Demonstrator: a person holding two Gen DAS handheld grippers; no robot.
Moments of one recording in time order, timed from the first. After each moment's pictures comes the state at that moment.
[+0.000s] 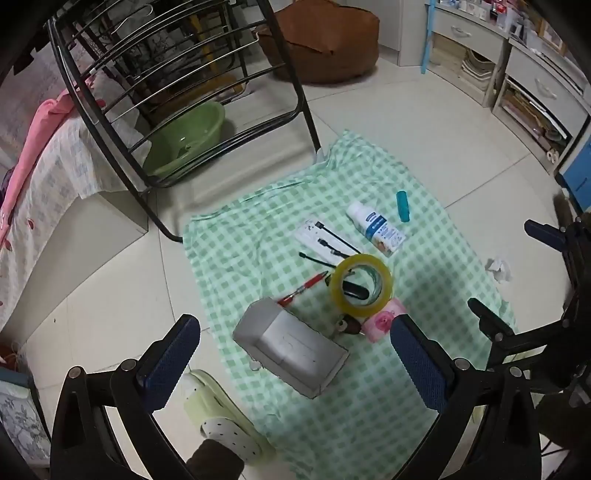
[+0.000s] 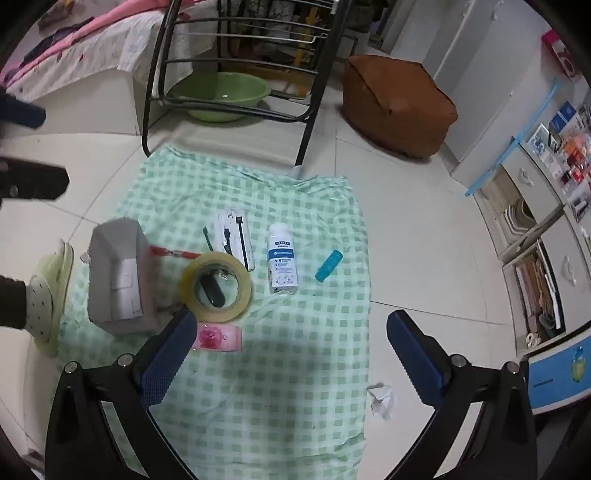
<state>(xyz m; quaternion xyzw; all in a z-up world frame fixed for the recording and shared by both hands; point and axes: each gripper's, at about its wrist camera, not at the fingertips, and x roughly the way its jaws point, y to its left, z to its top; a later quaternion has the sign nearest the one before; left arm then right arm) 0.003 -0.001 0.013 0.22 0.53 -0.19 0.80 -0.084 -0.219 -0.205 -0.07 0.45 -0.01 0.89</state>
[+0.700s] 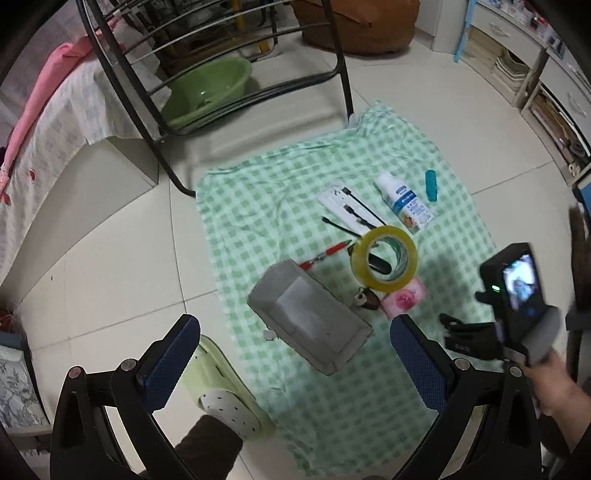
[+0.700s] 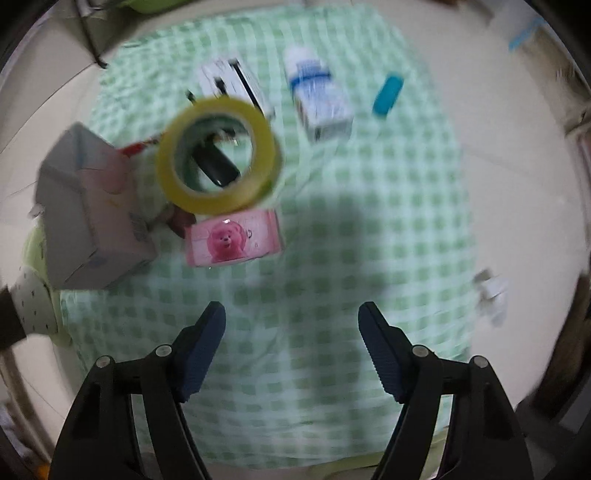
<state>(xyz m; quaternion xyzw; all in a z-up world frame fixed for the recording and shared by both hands) 0.034 0.029 -0.008 0.18 0.58 -0.15 0.78 -0.045 -0.224 -0.383 0.13 0.66 0.01 0.74</state>
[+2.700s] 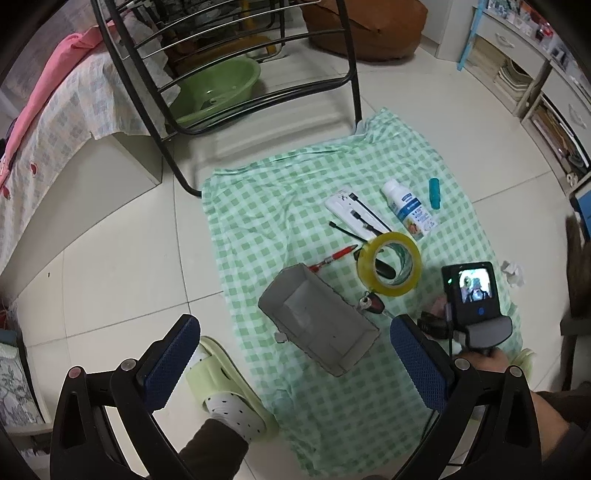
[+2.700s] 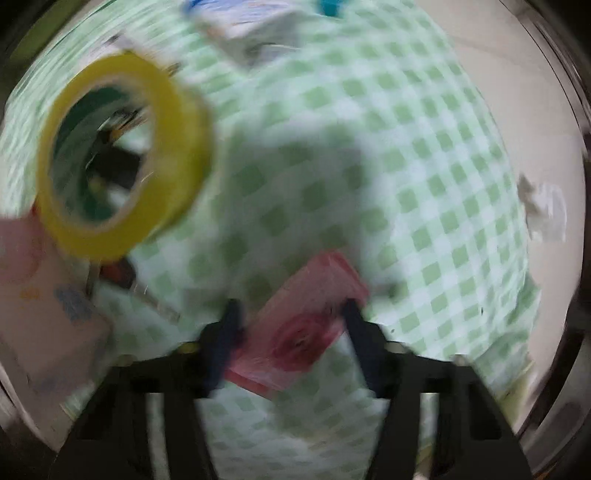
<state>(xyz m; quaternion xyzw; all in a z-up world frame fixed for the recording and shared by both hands) 0.030 0.051 -0.008 0.17 0.57 -0.15 0.79 -0.007 -0.192 -0.449 0.17 0.71 -0.09 0.68</state>
